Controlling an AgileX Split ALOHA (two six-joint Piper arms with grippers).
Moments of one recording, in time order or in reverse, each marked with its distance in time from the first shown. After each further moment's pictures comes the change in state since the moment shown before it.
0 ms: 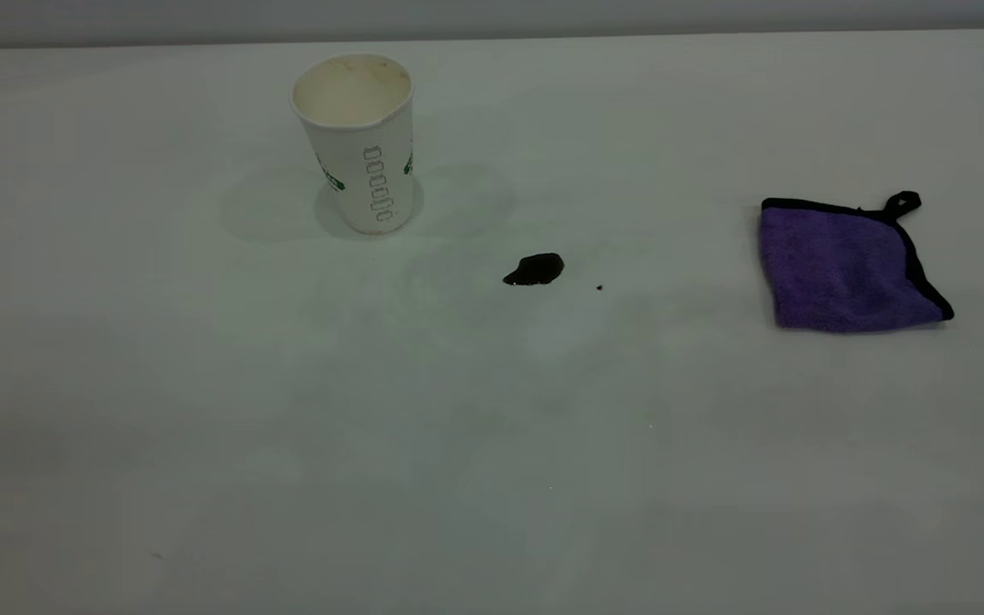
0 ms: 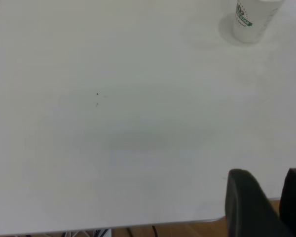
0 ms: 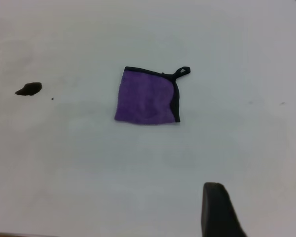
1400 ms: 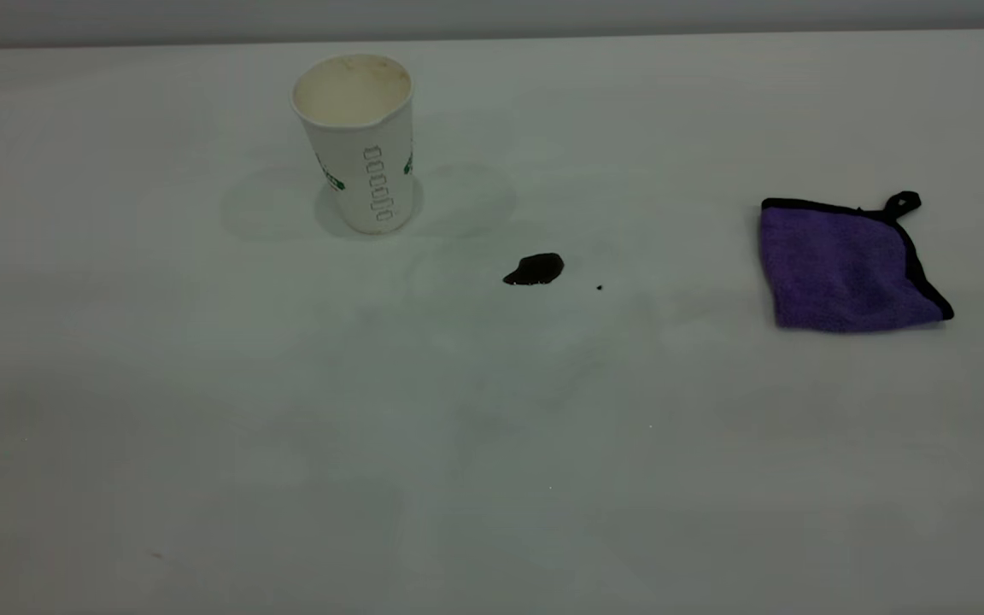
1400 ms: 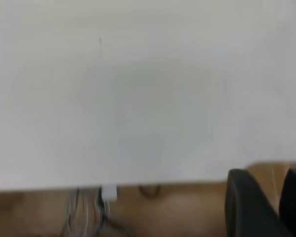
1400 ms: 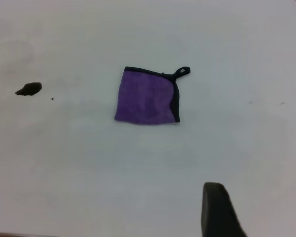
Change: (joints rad) left arm 0.055 0.204 -0.014 -0.002 -0.021 0.032; right arm 0.000 0.000 0.000 0.000 0.000 0.000
